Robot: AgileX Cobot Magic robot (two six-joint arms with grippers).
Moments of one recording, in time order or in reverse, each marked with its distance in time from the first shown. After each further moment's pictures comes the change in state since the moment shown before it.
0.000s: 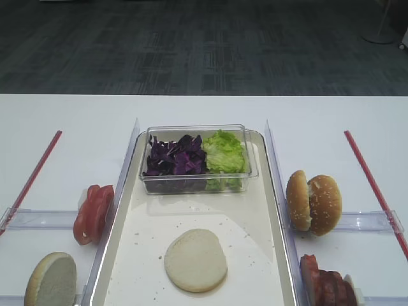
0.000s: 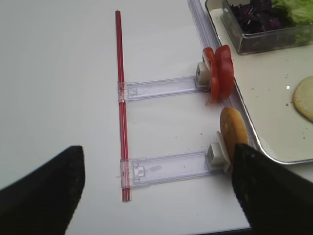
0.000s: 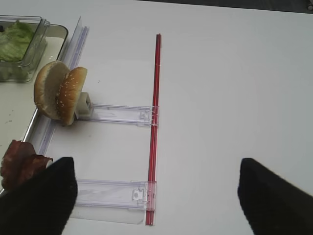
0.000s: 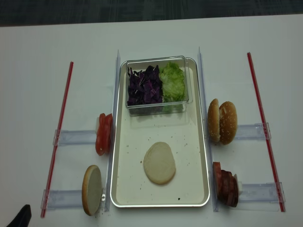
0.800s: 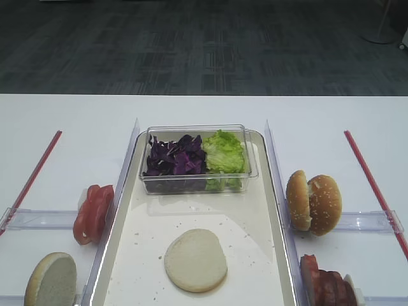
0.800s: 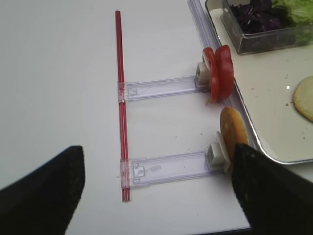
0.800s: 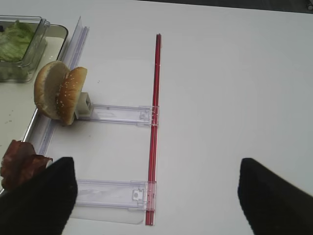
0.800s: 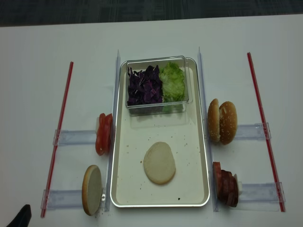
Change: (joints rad) left arm 0.000 0.000 0.000 0.000 0.000 0.000; right arm 0.000 0.000 0.000 0.000 0.000 0.000
